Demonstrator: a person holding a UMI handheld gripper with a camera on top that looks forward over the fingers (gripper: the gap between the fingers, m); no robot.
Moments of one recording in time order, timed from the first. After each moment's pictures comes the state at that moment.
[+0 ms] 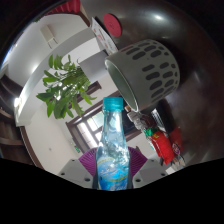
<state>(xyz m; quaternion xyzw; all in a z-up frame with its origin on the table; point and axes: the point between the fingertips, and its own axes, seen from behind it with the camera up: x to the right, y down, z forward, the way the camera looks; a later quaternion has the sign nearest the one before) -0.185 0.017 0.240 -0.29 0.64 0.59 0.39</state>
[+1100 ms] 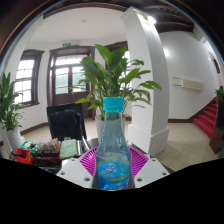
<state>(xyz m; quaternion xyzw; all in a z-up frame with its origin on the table) -0.068 -0.189 0.186 -0.76 0.22 -0.15 0.60</state>
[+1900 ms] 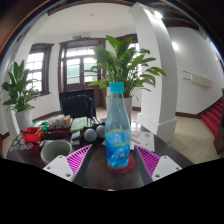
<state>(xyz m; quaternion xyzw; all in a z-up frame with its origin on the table) -0.120 -0.254 0.117 -0.80 0.18 -0.10 0.57</state>
